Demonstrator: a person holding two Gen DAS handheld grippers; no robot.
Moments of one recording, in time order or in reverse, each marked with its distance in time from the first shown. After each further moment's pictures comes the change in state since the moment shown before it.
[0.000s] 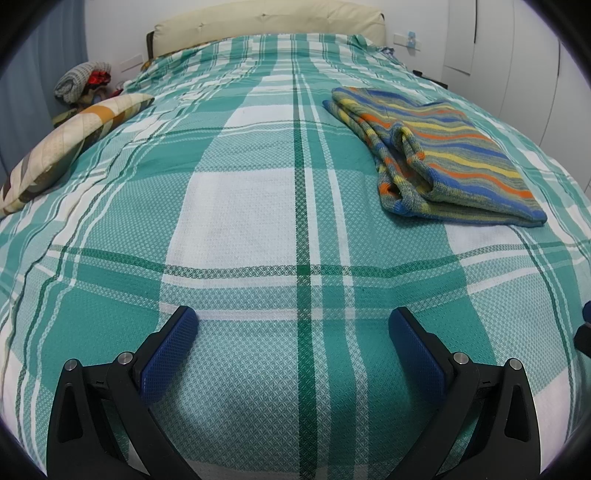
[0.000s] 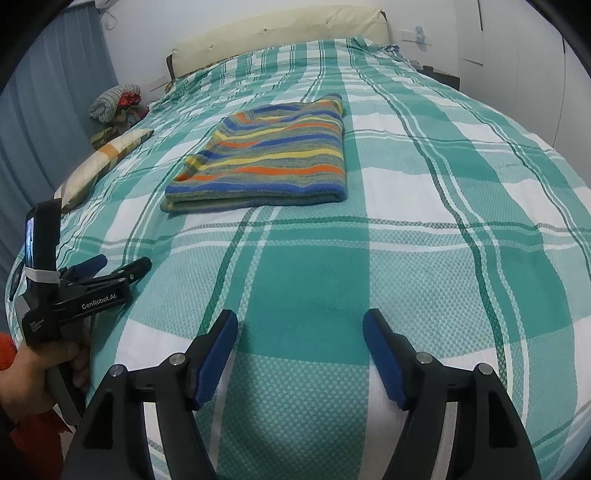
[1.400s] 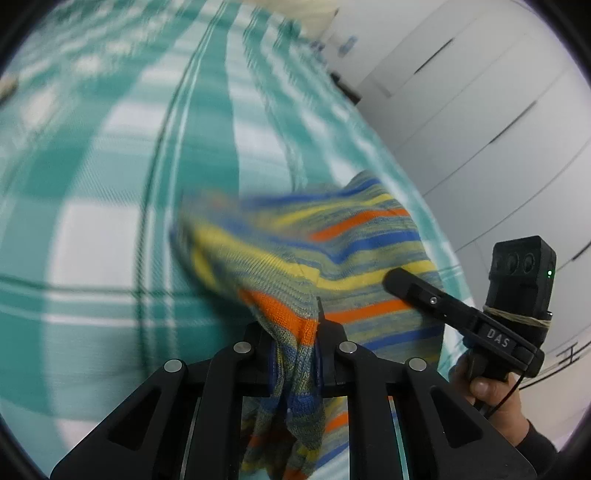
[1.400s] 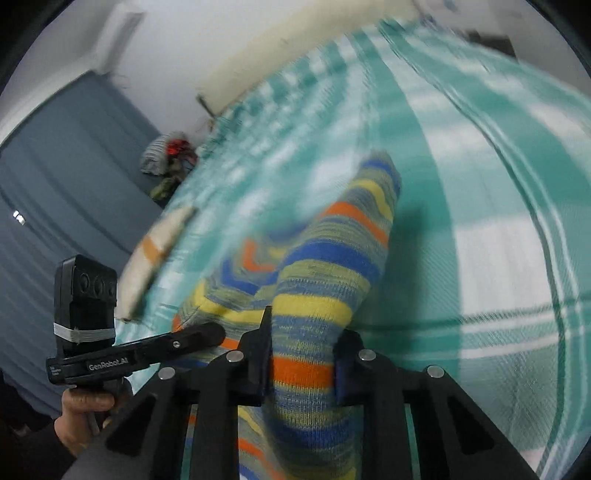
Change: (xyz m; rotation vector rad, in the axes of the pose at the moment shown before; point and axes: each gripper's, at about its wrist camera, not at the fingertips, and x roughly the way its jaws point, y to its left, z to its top) left arm 0.027 0.018 0.181 -0.122 0.142 -0.611; right arm 0.098 -0.017 0.214 0.141 -0.038 0.438
